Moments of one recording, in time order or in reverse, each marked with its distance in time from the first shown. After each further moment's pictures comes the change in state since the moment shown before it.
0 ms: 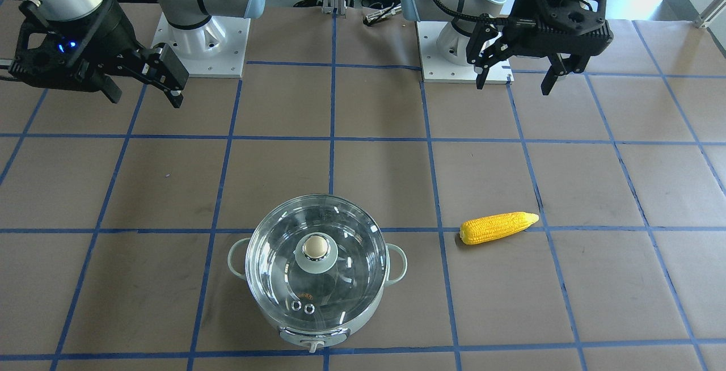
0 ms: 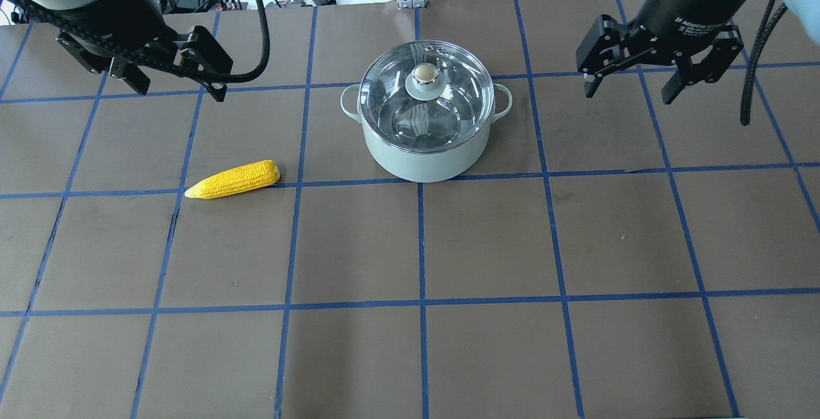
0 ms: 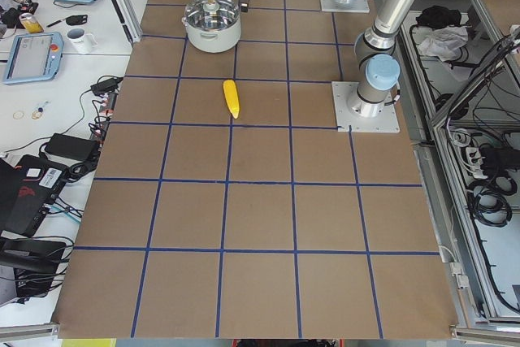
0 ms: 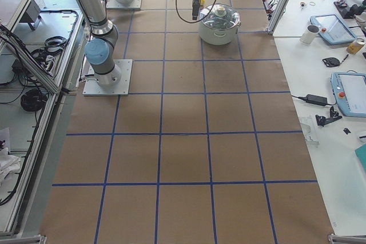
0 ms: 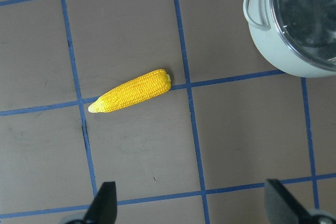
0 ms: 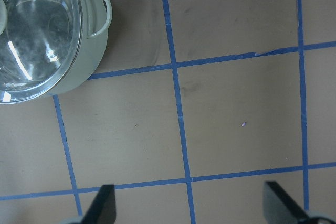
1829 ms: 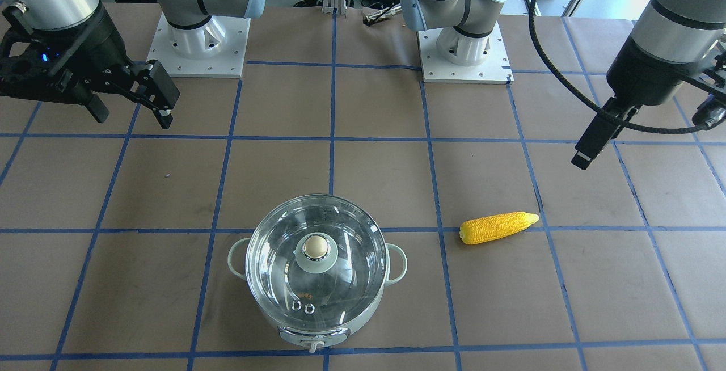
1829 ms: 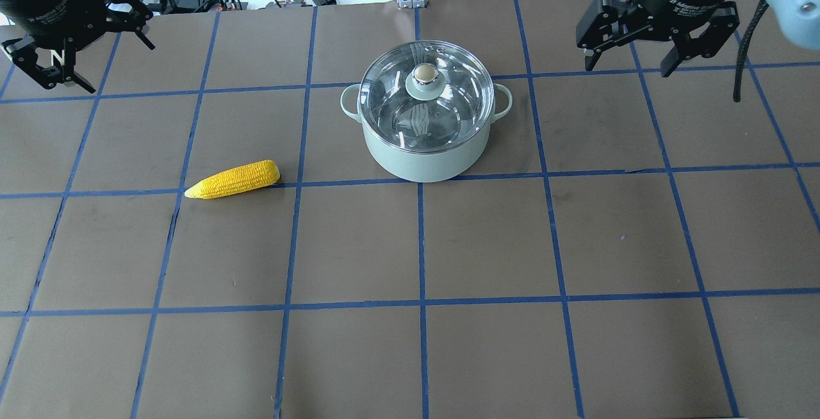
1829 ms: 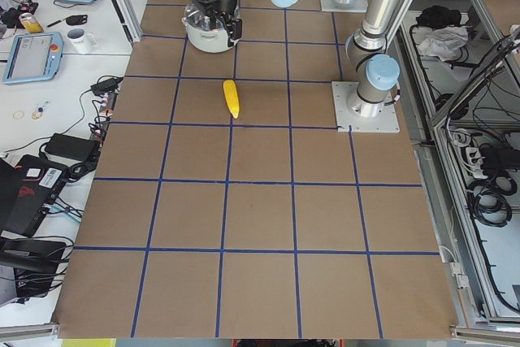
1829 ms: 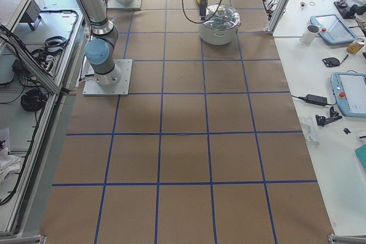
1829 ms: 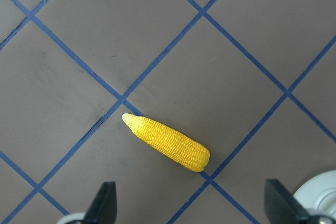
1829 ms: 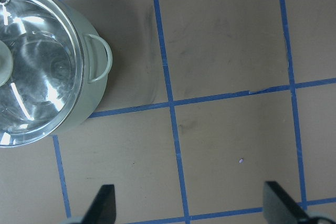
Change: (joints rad) left arm 0.219 -0.112 -0.005 0.178 -0.015 -0.668; right arm 0.002 0.020 -0.002 -0.128 -0.018 0.016
